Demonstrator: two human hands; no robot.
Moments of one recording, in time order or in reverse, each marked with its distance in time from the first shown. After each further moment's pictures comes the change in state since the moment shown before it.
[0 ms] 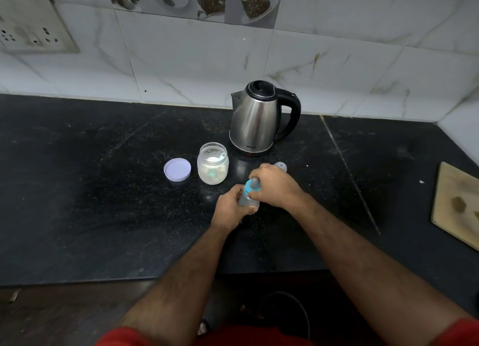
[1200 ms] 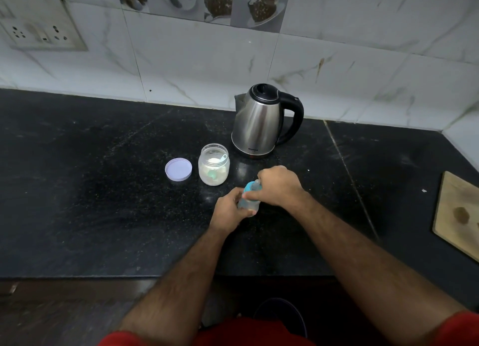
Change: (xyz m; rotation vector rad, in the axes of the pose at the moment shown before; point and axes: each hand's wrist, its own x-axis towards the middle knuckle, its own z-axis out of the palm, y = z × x) left_hand 0.000 -0.002 0.002 0.010 0.005 -0.014; right_hand 0.010 0.008 -0.001 -0.220 -0.038 0.053
